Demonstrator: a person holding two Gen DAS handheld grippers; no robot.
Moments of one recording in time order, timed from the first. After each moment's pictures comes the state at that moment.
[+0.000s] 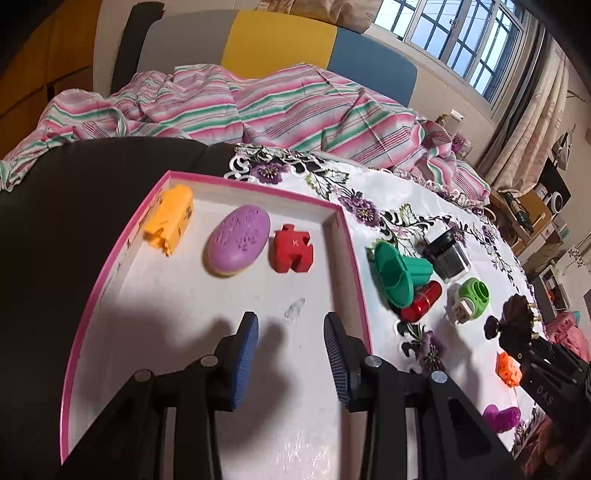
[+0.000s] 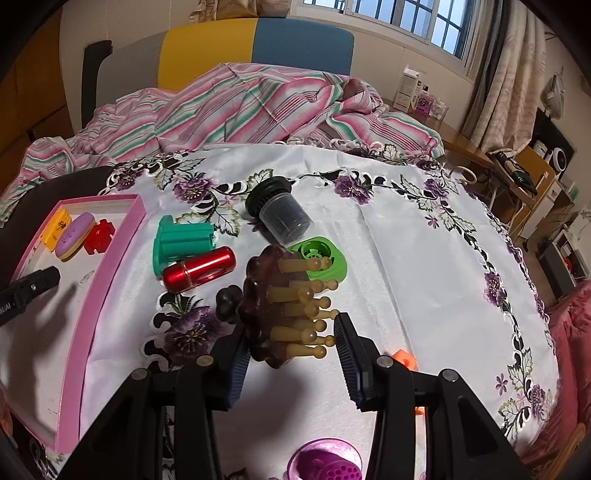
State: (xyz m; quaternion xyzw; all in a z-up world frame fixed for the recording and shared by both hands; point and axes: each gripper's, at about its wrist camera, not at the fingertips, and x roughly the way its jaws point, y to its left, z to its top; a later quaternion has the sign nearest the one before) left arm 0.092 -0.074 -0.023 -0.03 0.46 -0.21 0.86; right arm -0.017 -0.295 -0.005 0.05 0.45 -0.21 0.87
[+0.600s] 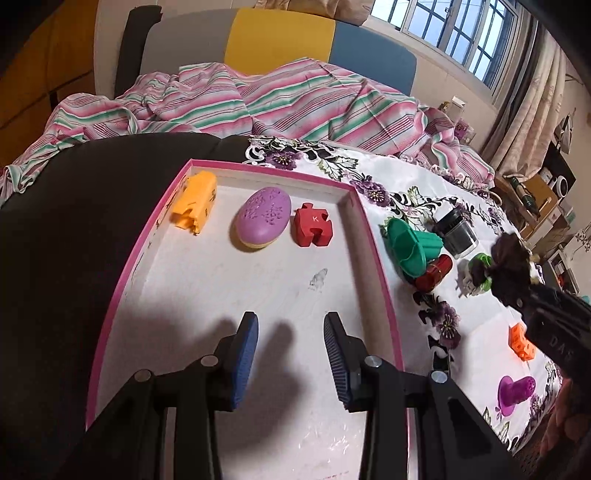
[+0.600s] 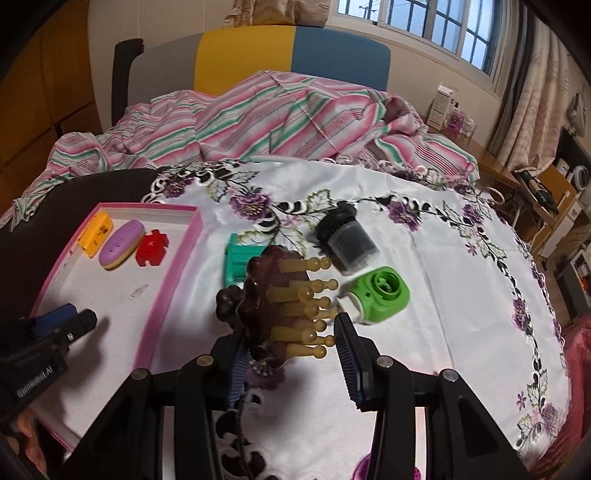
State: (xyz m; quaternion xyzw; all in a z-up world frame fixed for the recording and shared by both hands) left arm 0.073 -0.055 -0.024 0.00 0.46 -0.20 0.87; right arm 0.017 -0.244 0.010 0.04 0.44 -0.15 0.88
